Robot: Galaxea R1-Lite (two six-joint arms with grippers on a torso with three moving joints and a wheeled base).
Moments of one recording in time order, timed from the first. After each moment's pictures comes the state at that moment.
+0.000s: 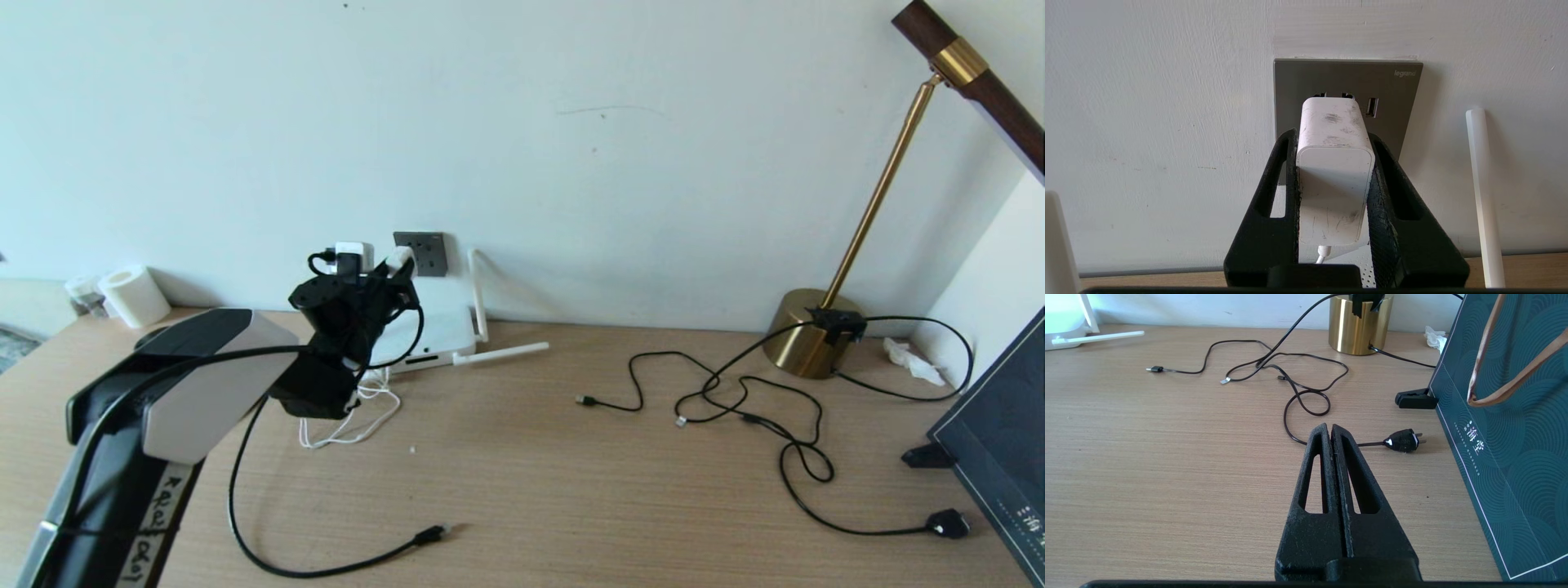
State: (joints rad) left arm -0.14 2.56 -1.56 -1.33 -0.04 0.03; right arm 0.00 0.00 -0.01 0.00 -0.02 0.02
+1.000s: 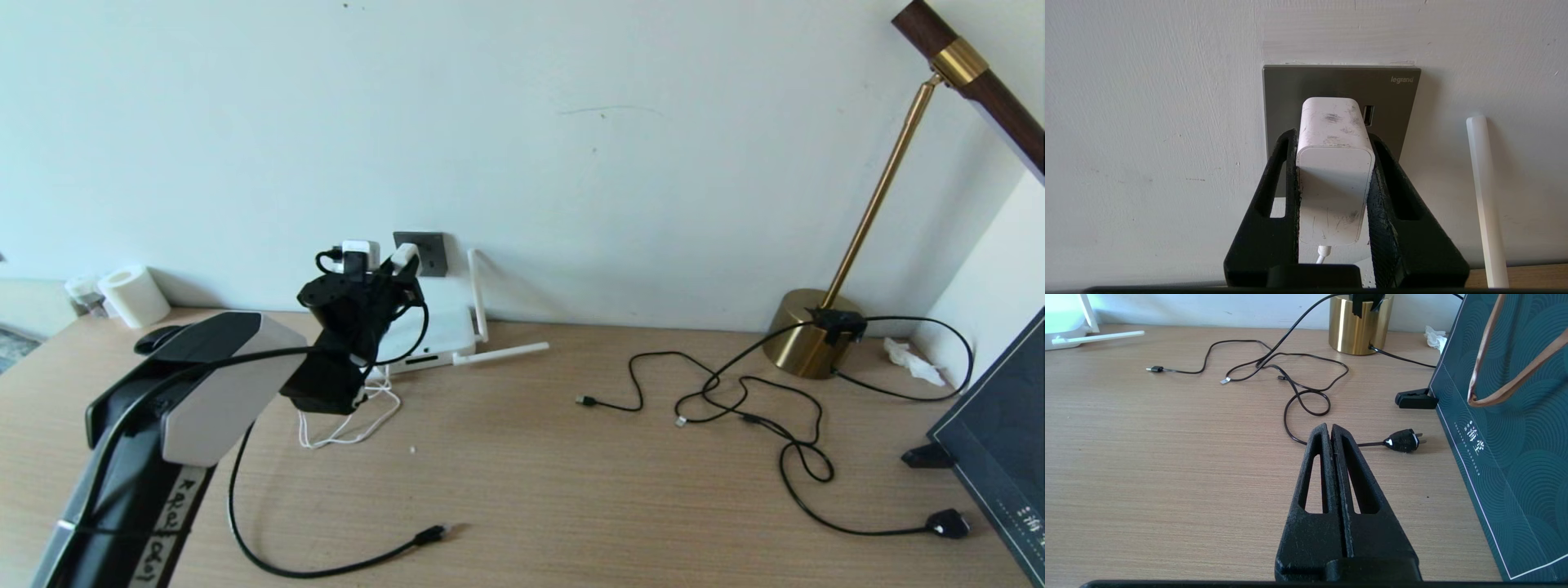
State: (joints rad) left arm -0.15 2.60 -1.64 -1.31 -0.04 0.03; right arm 0.00 0.00 -0.01 0.00 -0.02 0.02
